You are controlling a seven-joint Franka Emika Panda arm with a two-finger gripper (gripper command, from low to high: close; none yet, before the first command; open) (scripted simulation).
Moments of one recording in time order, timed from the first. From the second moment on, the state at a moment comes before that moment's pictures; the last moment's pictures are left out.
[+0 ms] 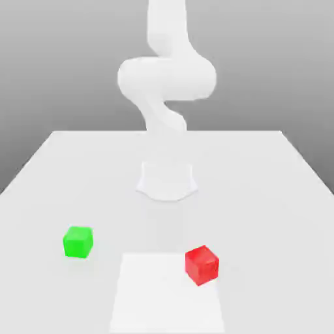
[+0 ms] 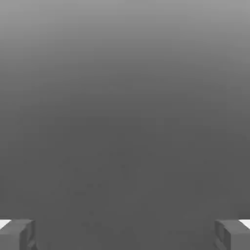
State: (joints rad) arm -0.05 -0.73 0.07 -2.35 -0.01 2.35 0.92
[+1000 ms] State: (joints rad) arm -0.25 0.06 0.42 -2.79 -0.08 2.86 2.09
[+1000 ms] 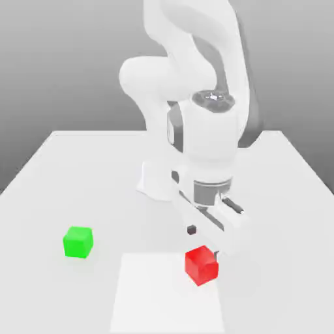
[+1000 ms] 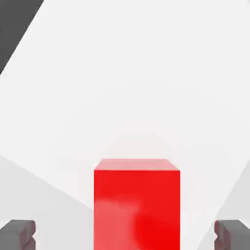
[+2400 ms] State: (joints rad) arm -0.38 -0.09 0.27 -2.85 0.01 2.75 2.38
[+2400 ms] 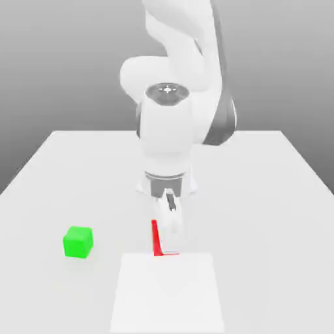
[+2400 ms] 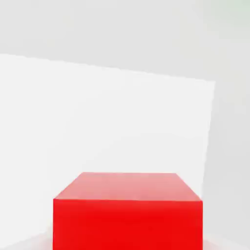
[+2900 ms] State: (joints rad) arm -0.87 -0.23 0.28 -2.90 0.20 2.69 2.89
